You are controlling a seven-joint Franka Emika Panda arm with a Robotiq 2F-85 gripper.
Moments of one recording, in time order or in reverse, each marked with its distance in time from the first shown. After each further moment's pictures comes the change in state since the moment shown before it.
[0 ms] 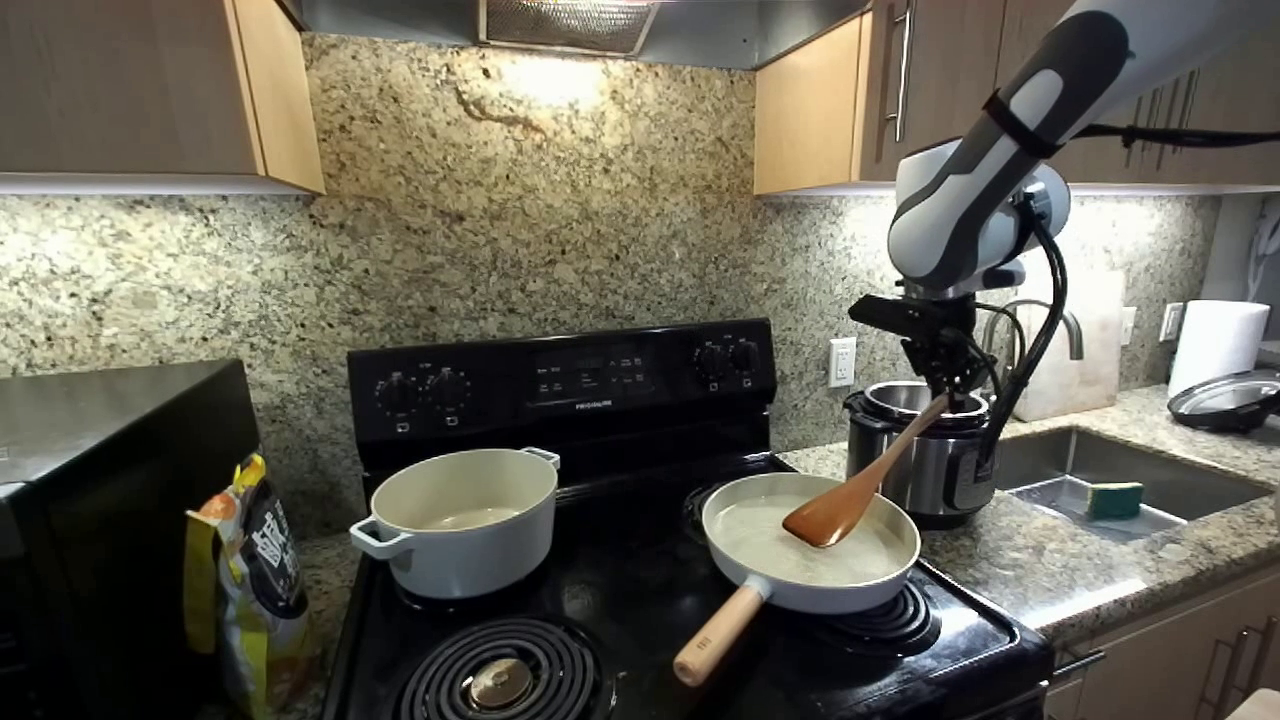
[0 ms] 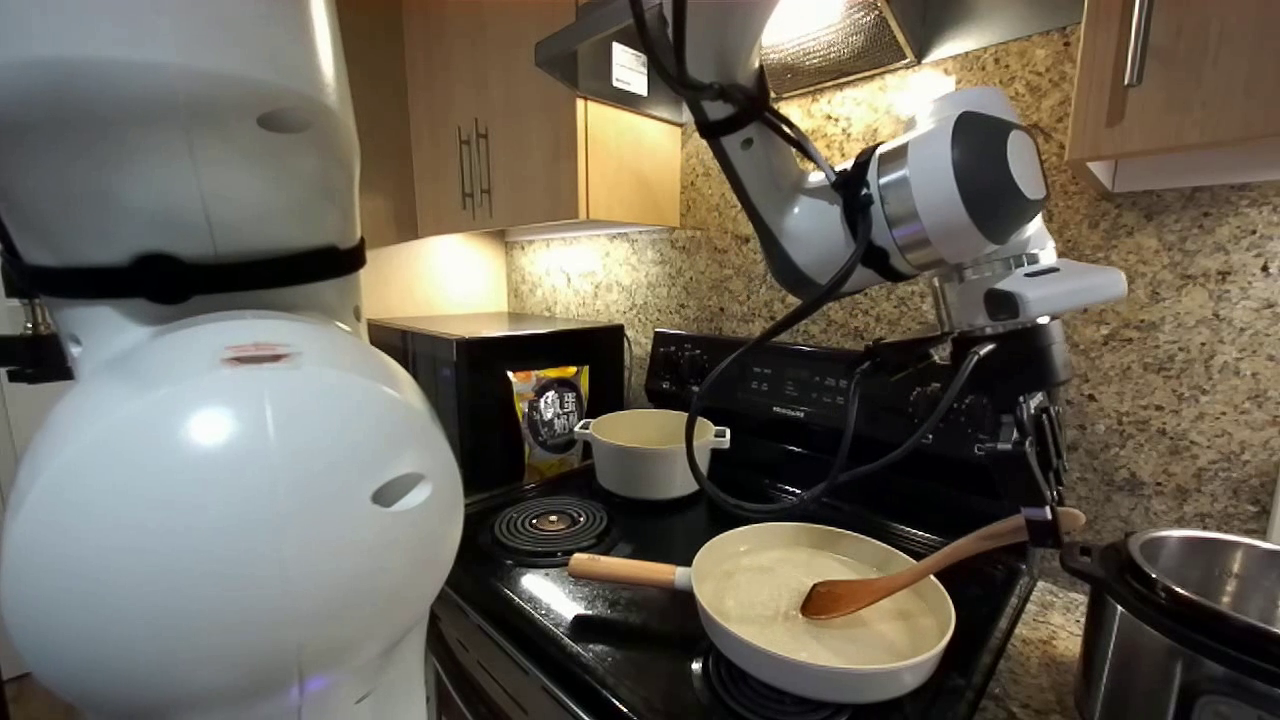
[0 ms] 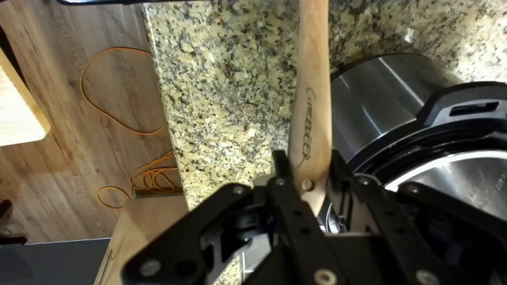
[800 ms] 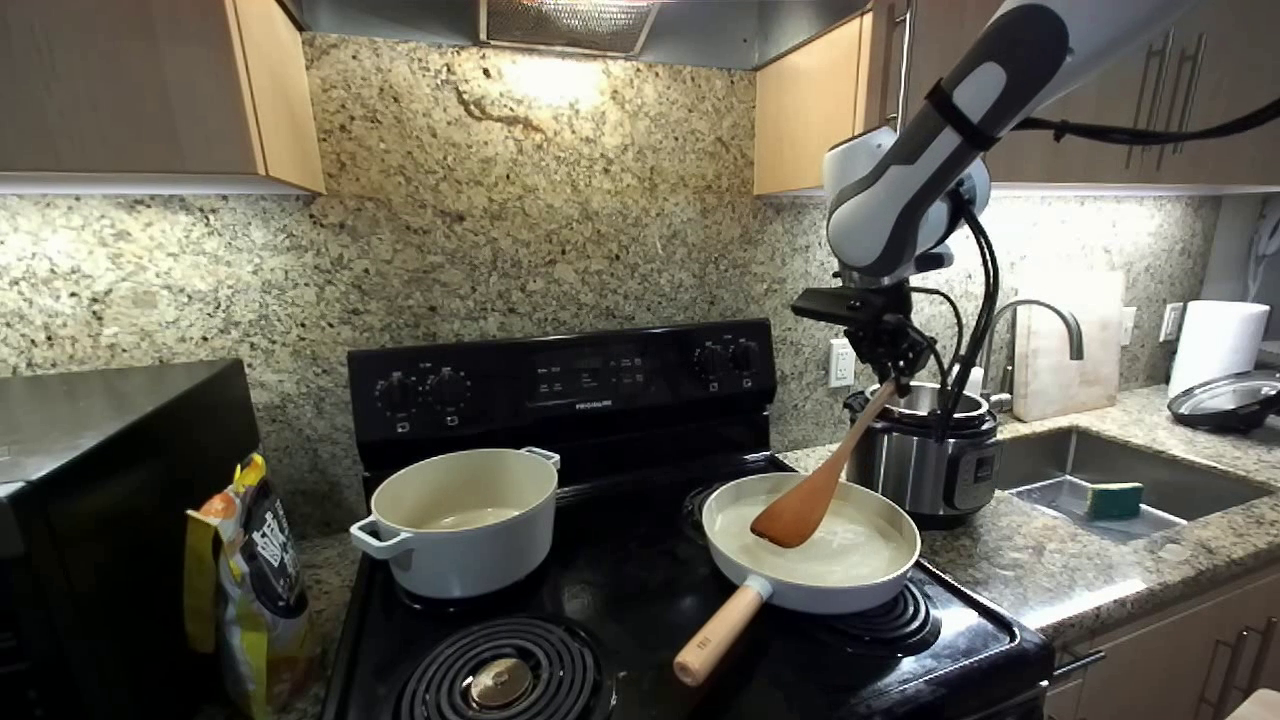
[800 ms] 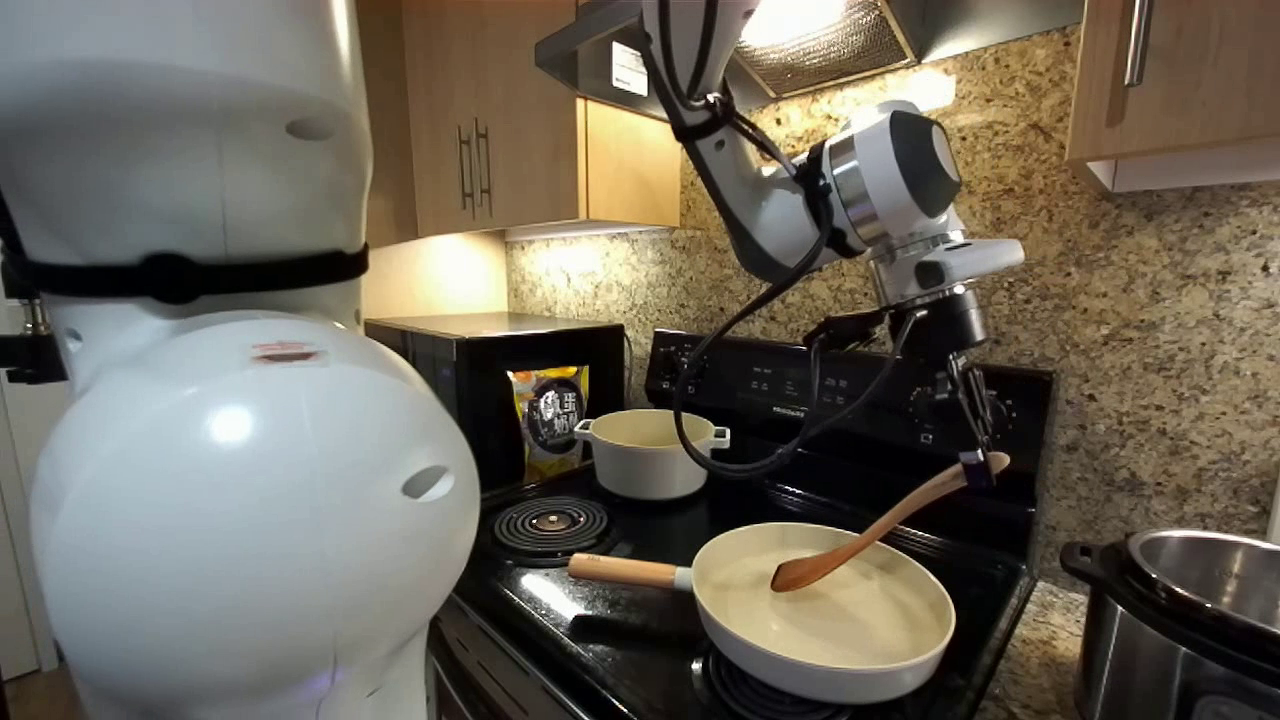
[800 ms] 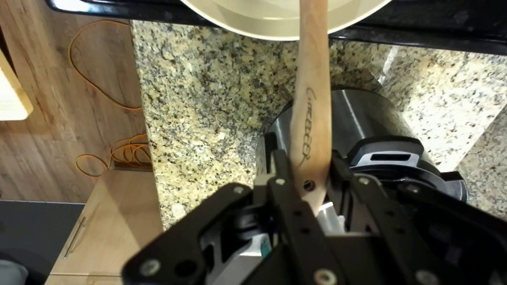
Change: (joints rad) arm 0.060 0.044 0.105 0.106 -0.057 -0.111 0.041
